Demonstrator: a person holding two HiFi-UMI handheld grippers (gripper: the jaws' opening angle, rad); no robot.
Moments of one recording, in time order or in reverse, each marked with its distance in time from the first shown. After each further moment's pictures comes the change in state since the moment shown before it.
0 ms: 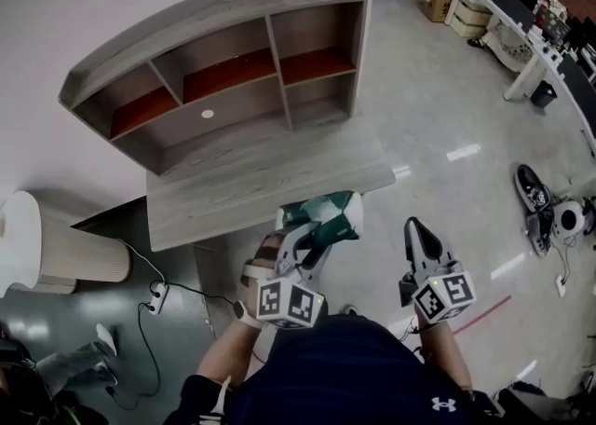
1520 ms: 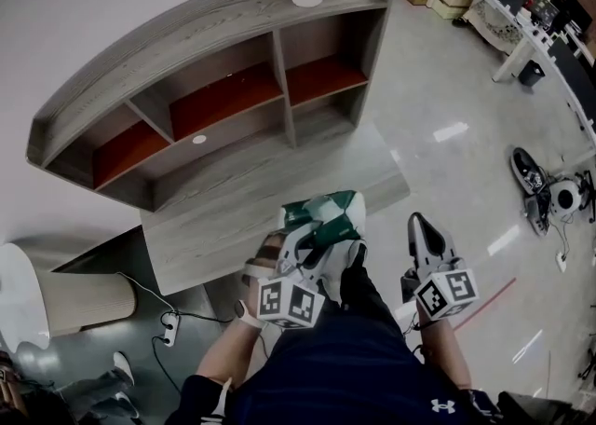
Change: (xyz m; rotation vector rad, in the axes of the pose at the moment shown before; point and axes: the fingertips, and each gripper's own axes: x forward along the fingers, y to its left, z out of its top) left arm 0.058 0.102 -0.083 0.000 -0.068 -0.134; right arm 0.133 0.009 -0.009 0.028 0.029 -0.155
